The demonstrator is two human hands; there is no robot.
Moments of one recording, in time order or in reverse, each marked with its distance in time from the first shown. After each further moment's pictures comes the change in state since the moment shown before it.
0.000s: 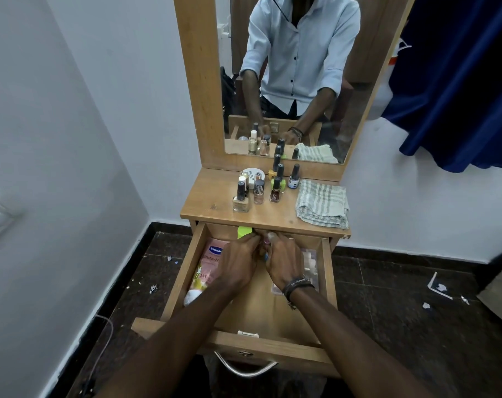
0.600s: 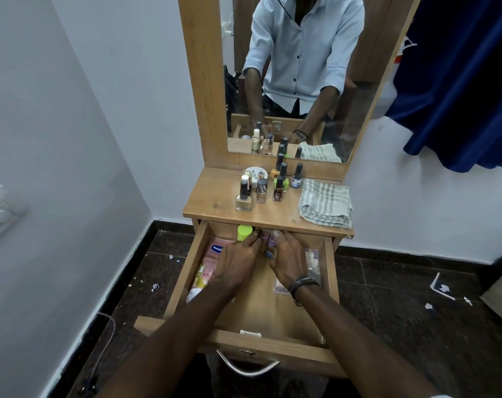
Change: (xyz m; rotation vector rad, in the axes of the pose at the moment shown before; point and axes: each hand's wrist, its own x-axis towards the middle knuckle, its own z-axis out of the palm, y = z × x) left_hand 0.000 0.004 -0.012 0.355 -0.205 0.000; right_hand 0.002 0.008 0.004 0.106 0.003 -0.029
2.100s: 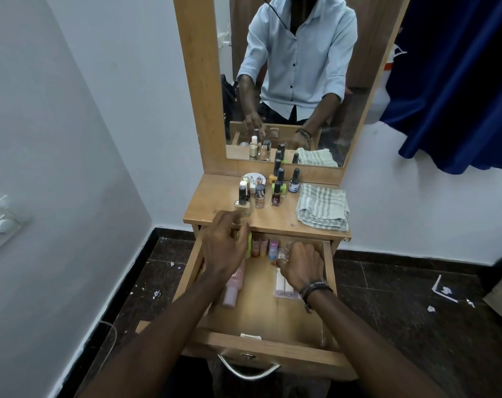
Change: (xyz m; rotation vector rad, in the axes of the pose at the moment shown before) left_hand 0.015 -0.015 -0.027 -0.482 0.735 -0.112; right_hand -0.005 0.009 -0.031 -0.187 -0.125 0.230
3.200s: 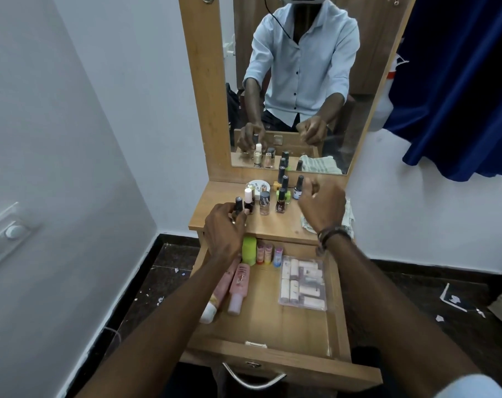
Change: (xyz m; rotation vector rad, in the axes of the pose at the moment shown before) left_hand 0.040 0.006 0.002 0.056 -0.099 -0.426; right_hand 0.064 -0.038 -0.101 0.449 0.436 0.046
